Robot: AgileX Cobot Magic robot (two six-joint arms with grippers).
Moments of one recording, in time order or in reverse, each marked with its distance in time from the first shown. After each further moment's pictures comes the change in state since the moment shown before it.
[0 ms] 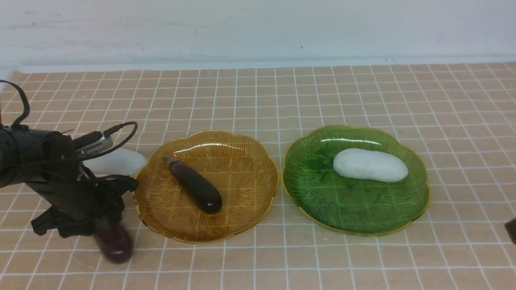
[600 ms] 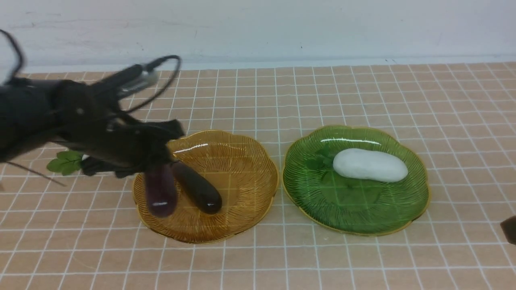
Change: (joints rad) right arm 0.000 0.000 0.000 0.023 -0.012 0.000; left arm -0.198 -0.134 -0.138 -0.187 -0.034 0.166
